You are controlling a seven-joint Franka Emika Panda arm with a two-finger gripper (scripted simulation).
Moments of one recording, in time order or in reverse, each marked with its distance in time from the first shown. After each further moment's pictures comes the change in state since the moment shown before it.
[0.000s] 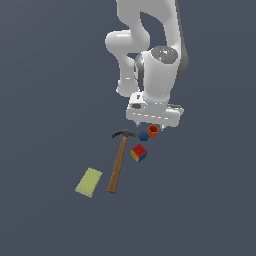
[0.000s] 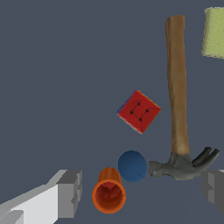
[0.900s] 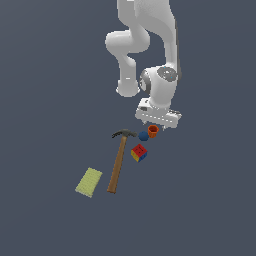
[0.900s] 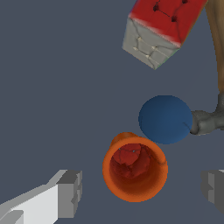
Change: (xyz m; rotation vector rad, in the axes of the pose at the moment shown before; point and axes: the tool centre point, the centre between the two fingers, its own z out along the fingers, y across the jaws) arm -0.090 -0.025 0.089 -0.005 -0.023 0.140
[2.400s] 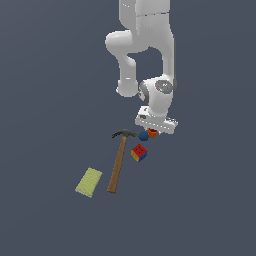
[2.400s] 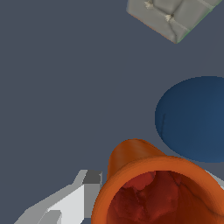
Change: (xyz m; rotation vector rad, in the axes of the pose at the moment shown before) arm -0.004 0.000 0.053 0.000 -0.001 0.006
